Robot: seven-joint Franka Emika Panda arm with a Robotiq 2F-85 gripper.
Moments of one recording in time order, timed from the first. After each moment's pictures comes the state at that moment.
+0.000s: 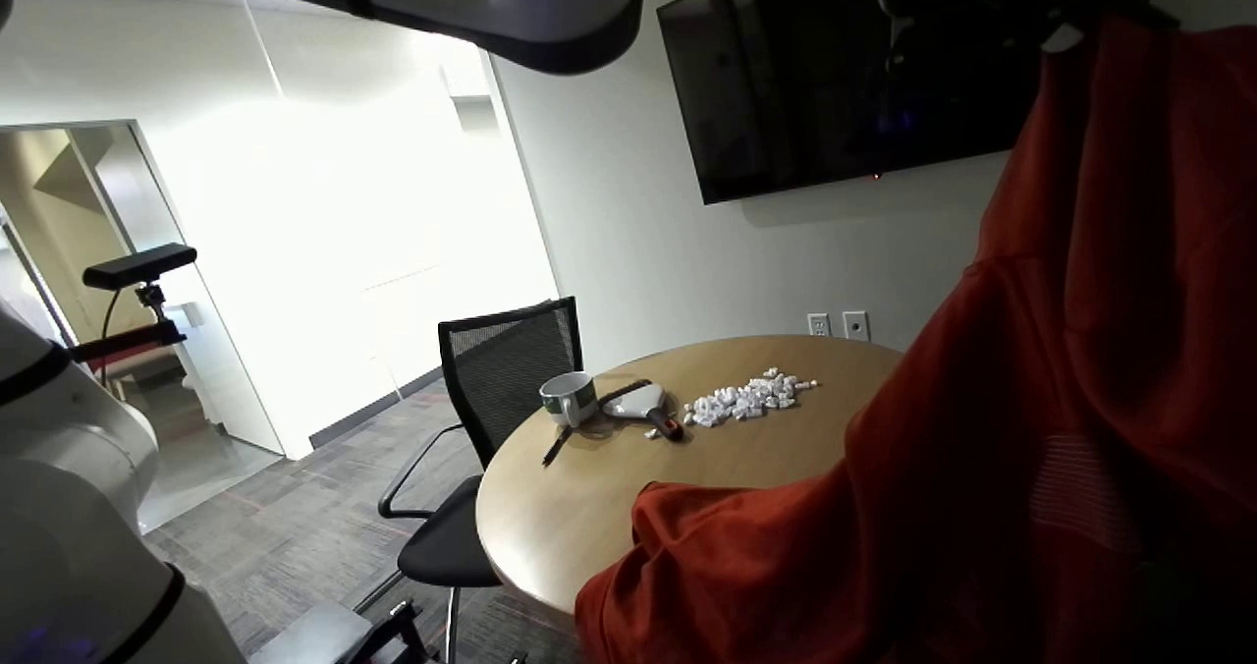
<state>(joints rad) -0.41 -0.14 -0.54 -2.01 -0.73 2.51 -0.54</state>
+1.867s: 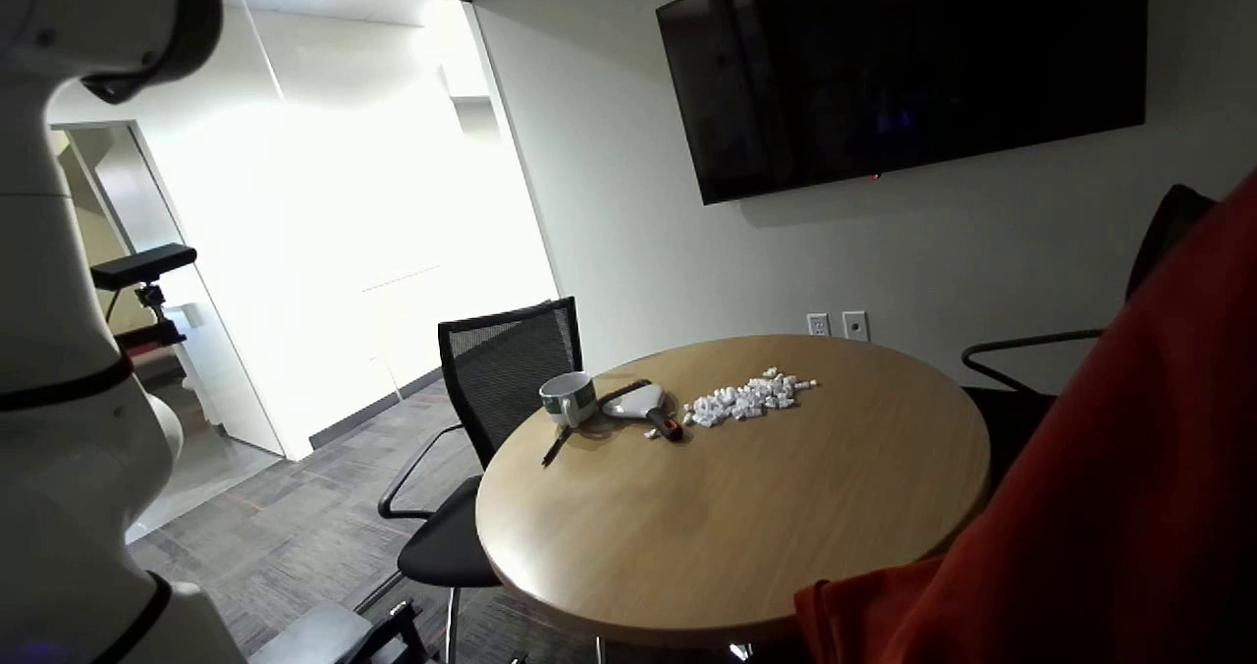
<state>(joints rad) -0.61 0.20 -0.66 -1.40 -0.25 2.29 -0.72</state>
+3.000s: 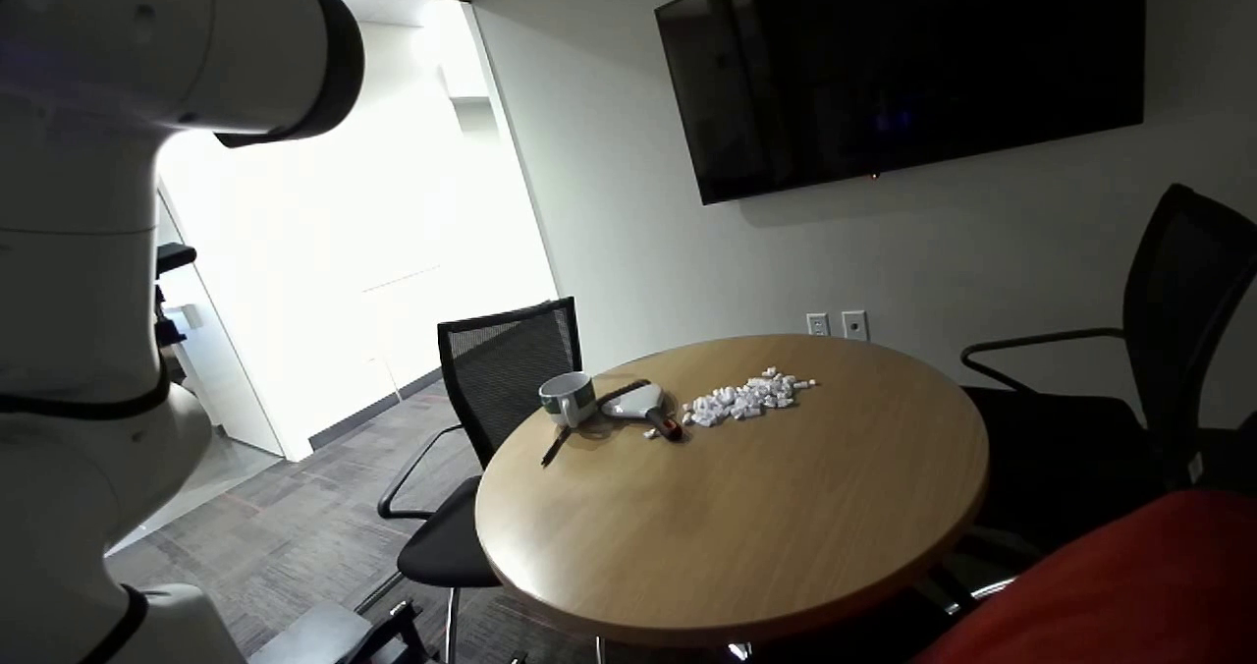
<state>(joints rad) -0.89 0.48 -0.46 -1.27 -0.26 2.19 -0.62</state>
